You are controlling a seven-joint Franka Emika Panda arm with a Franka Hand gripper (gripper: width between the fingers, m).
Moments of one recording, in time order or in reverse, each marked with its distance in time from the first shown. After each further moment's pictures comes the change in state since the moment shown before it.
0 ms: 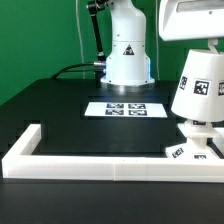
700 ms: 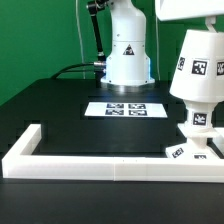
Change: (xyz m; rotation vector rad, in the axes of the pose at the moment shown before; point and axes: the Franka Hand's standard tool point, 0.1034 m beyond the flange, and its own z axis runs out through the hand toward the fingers) arm 0.002 0.003 -0.029 0.012 -0.012 0.015
